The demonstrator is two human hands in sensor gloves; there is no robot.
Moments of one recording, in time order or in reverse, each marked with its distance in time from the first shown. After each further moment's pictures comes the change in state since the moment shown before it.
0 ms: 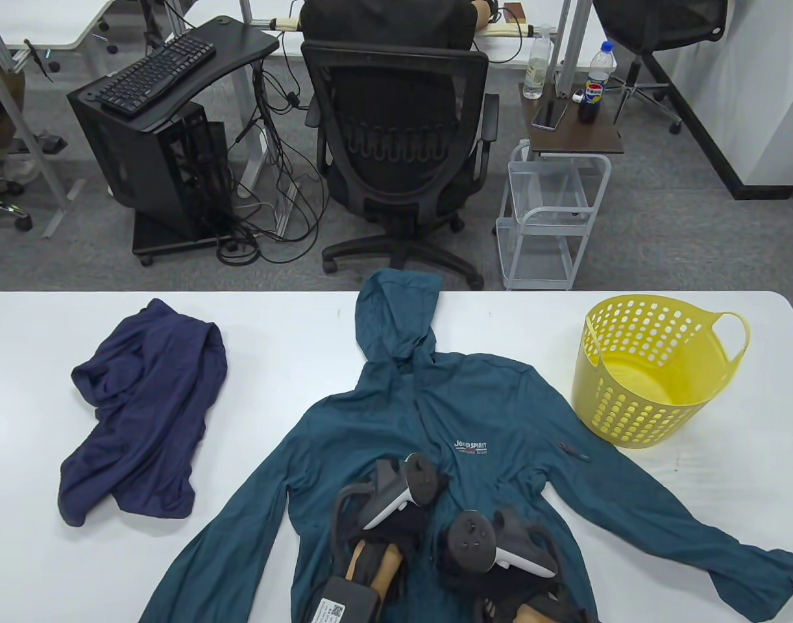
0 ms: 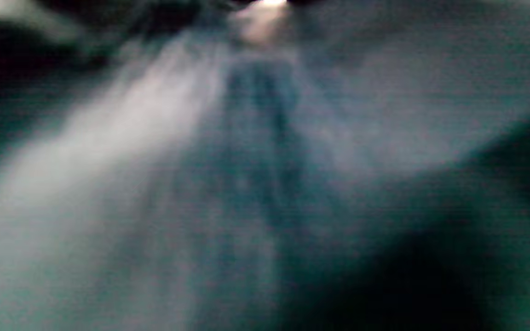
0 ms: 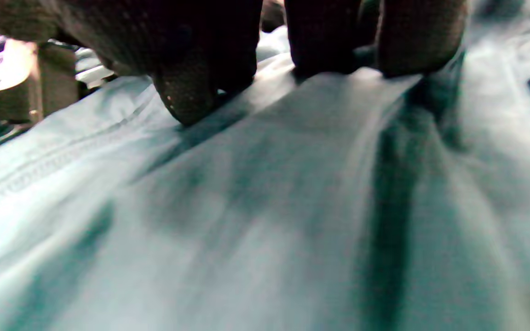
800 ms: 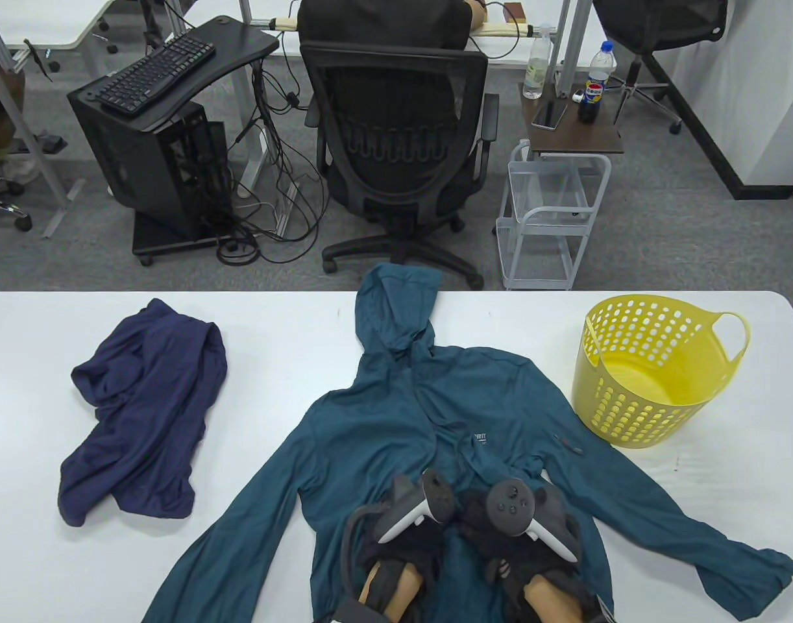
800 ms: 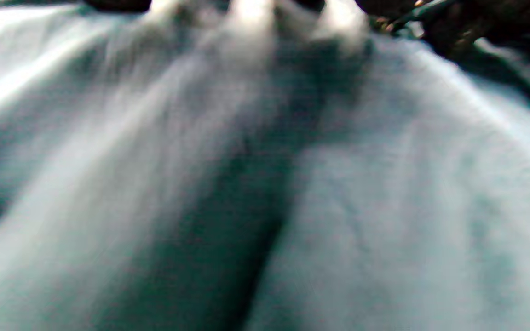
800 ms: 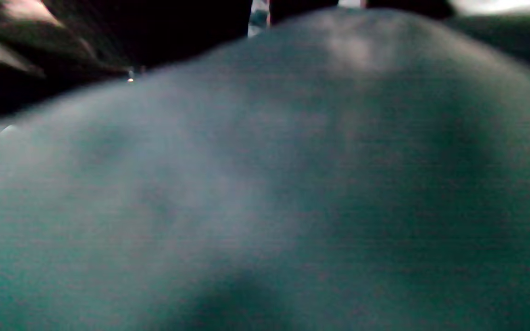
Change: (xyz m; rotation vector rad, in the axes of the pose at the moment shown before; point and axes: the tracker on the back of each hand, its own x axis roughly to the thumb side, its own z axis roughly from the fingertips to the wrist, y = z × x) left_hand 0.021 -0.006 0.025 -0.282 0.037 0.032; right_hand -0.052 -0.006 -0.019 -0.197 0.147 -0.146
